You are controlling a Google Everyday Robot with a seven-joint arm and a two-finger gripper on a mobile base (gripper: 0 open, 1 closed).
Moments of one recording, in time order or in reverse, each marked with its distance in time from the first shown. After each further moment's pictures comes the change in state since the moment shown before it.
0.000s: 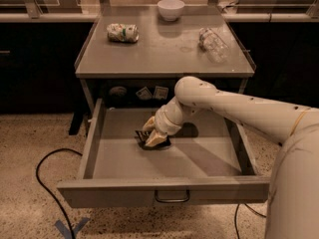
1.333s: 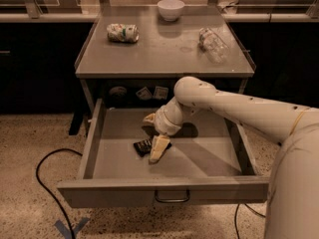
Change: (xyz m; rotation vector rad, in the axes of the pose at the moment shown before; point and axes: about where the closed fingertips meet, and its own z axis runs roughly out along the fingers) arm 0.000 0.000 0.000 0.000 0.000 0.000
